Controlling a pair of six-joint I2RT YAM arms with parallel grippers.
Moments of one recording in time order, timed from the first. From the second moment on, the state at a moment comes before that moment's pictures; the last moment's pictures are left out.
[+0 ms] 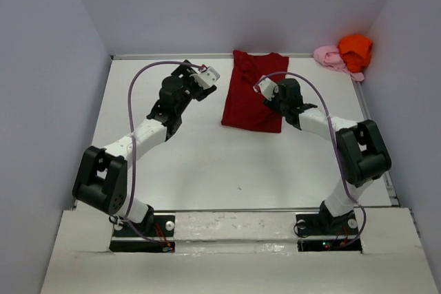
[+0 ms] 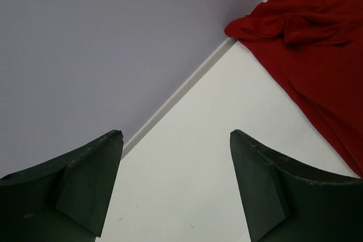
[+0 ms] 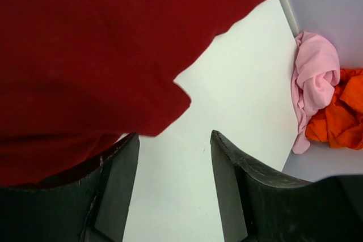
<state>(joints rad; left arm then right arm) -0.45 1.51 0.94 0.51 0.00 0.65 0.36 1.77 1.08 0.09 0.27 -0.74</state>
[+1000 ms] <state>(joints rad) -0.44 1.40 0.91 0.28 0.04 0.40 0.36 1.70 0.92 -0.12 -0.02 -0.71</state>
